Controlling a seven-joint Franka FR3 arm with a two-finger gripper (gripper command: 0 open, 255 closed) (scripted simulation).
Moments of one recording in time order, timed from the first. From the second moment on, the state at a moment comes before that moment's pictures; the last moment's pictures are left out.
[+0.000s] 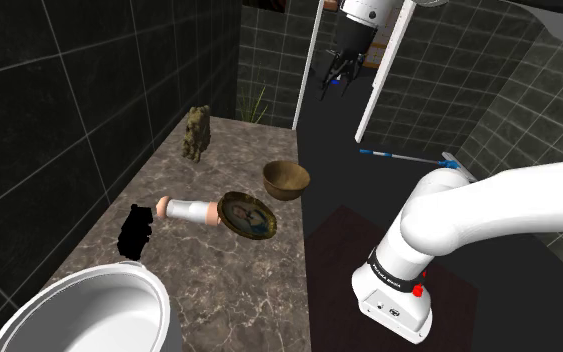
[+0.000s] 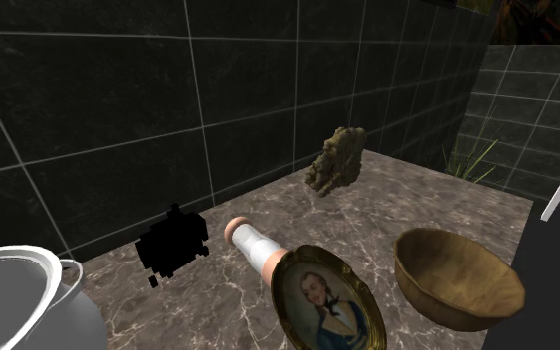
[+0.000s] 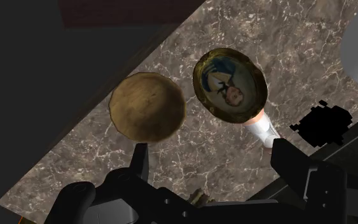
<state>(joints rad) 0.02 -0.83 -0.06 -2.35 0.01 1.65 0.03</state>
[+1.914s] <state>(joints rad) -0.02 -0.21 0.59 -2.29 0.13 2.15 1.02</state>
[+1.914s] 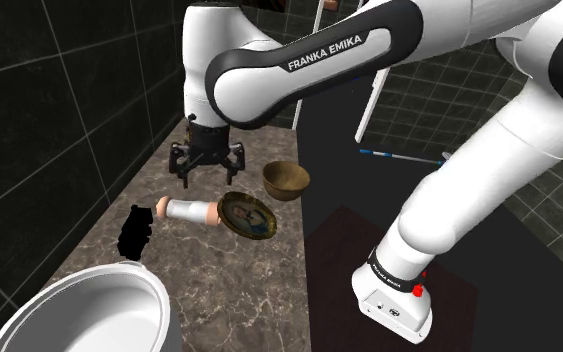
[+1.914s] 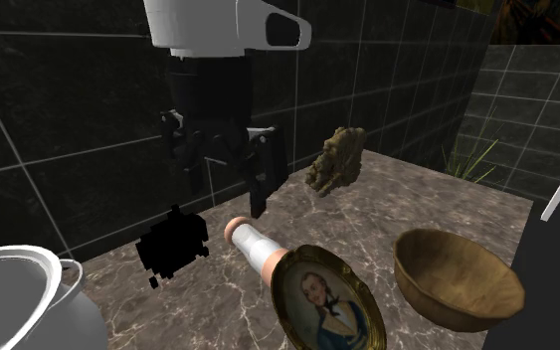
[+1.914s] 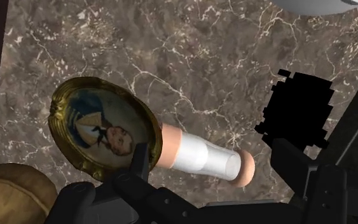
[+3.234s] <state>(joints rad) 0.19 0.56 0.56 -1.74 -0.33 2.20 1.68</state>
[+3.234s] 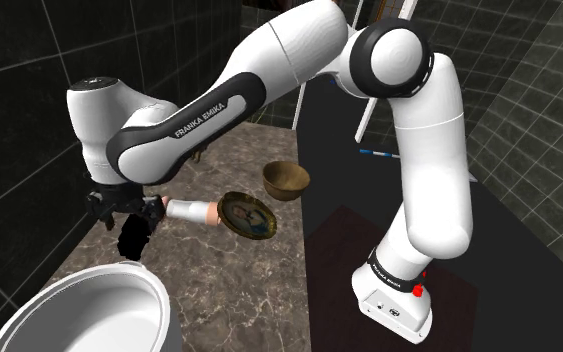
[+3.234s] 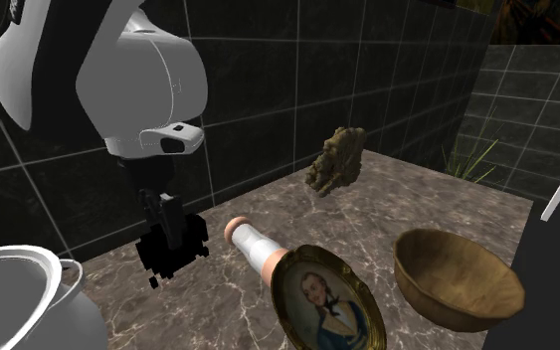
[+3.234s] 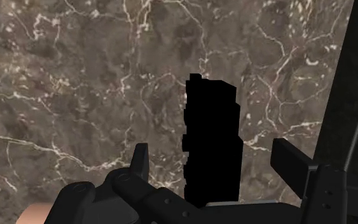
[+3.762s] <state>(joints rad) 0.20 0.60 0.54 -1.75 -0.35 2.24 1.69</state>
